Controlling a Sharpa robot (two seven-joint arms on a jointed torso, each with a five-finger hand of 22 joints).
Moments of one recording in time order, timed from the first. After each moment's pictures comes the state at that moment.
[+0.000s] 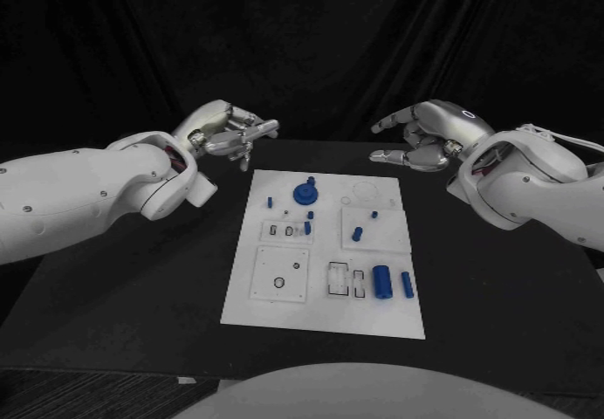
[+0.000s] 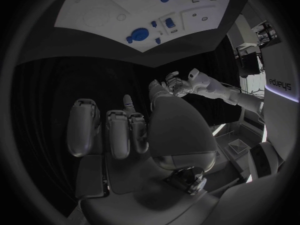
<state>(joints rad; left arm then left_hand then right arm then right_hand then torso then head) 1.42 -0.86 -0.22 1.48 -0.71 -0.28 0.24 1.13 0.15 -0.23 0.29 0.06 0.87 0.14 0.24 0.12 1.29 0.08 1.21 1.19 1.25 0.03 1.43 1.04 0.15 1.10 0.13 1.11 0.77 1.45 -0.96 -0.25 1.67 -1.39 -0.53 -0.11 1.27 -0.06 0.09 0.28 0.06 0.76 0.07 0.09 0.14 1.47 -0.03 1.57 1.31 1.47 -0.09 1.51 1.31 0.05 1.46 0.03 1.32 1.31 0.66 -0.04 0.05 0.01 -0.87</state>
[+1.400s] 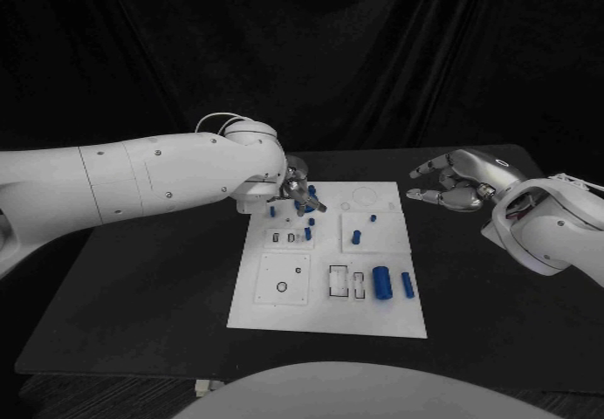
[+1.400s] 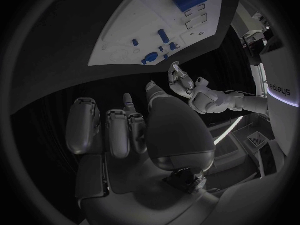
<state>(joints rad) 1.43 -0.59 -0.22 1.40 -1.01 0.22 -0.61 1.08 0.15 -0.20 0.19 0.13 0.92 0.06 0.52 0.72 1.47 0.00 1.57 1.31 1.47 -0.04 1.57 1.31 0.07 1.40 0.07 1.49 1.31 1.34 -0.99 -0.25 1.65 -1.37 -0.47 -0.14 1.29 -0.03 0.09 0.28 0.13 0.81 0.08 0.09 0.13 1.46 -0.02 1.57 1.31 1.47 -0.08 1.50 1.31 0.05 1.46 0.03 1.29 1.31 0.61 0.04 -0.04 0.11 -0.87</state>
